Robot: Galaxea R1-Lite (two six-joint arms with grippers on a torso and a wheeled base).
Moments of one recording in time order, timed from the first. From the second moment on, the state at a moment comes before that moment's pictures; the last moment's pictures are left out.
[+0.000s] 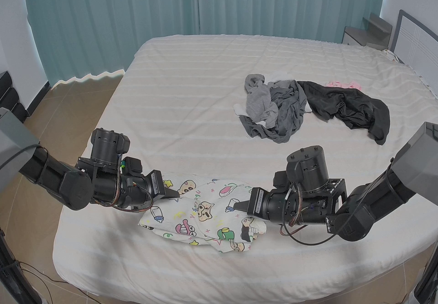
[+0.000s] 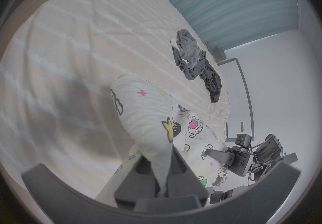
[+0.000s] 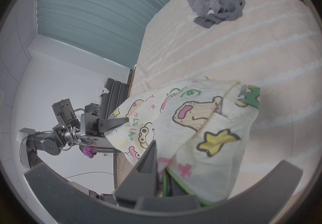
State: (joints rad) left arm -0.30 1.93 -0.85 -0.36 -0.48 -0.65; right arm 0.68 2.04 -0.84 -0.66 0.21 0.82
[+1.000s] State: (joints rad) left arm -0.44 1.94 -0.82 -0.37 -0.38 -0.67; right arm 0.65 1.98 -0.75 -0.65 0.15 0.70
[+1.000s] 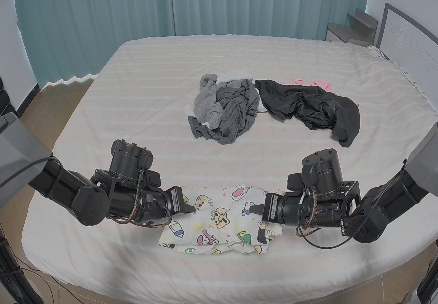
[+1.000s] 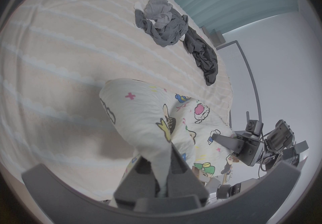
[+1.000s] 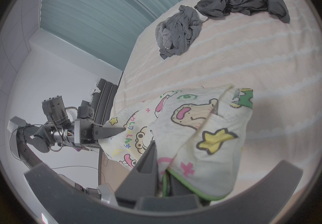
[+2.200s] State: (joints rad) left arm -0.45 2.07 -0.64 -0.43 -0.23 -0.66; right arm 0.65 2.11 -0.54 -0.73 0.13 0.67
